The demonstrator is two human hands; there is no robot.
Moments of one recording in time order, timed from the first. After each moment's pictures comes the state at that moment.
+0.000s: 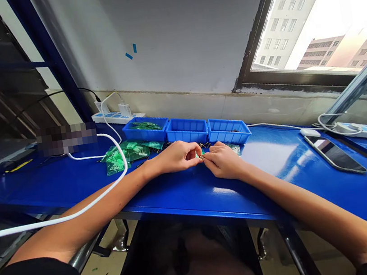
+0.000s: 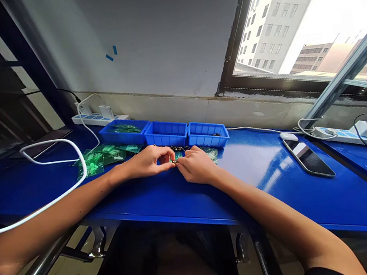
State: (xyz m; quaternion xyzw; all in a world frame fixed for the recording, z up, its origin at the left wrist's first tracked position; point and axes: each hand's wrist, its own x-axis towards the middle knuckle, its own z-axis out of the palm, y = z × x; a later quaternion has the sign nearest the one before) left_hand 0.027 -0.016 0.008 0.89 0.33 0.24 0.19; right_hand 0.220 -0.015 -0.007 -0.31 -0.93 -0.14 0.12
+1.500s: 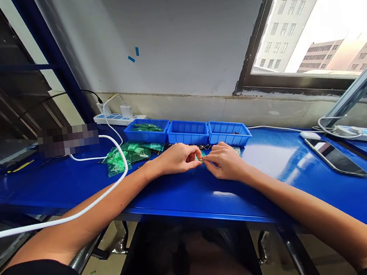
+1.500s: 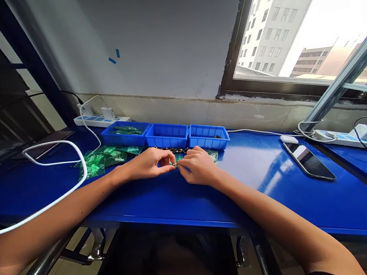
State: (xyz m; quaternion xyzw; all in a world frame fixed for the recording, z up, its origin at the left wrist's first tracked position) left_hand 0.026 -0.016 0.009 0.90 0.34 0.21 0.17; right_hand 0.224 -0.014 -0.009 -0.28 -0.93 -0.12 0.22
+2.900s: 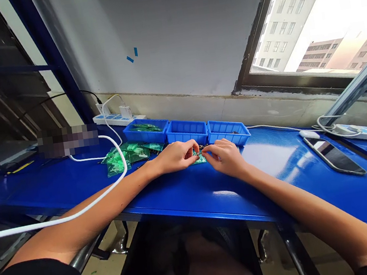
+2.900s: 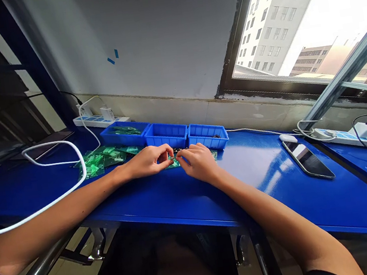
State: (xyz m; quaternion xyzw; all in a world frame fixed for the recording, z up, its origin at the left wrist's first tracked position) left_hand 0.029 -0.015 0.007 0.87 0.39 0.25 0.15; right_hand 0.223 -0.004 -0.016 -0.27 -0.87 -0.20 0.37
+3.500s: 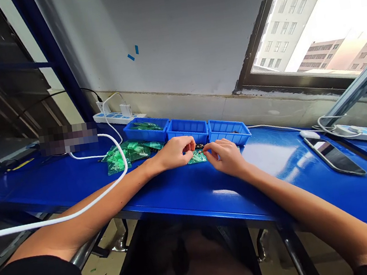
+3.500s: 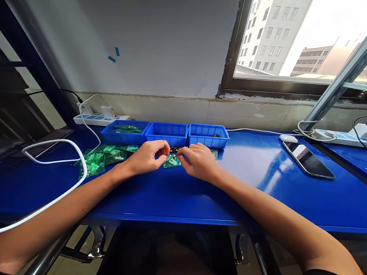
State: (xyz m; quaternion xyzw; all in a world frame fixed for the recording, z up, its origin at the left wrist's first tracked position) left_hand 0.028 -0.011 0.005 0.86 0.39 0.31 0.12; right_hand 0.224 -0.007 -0.014 -0.30 -0.88 -0.15 0.34
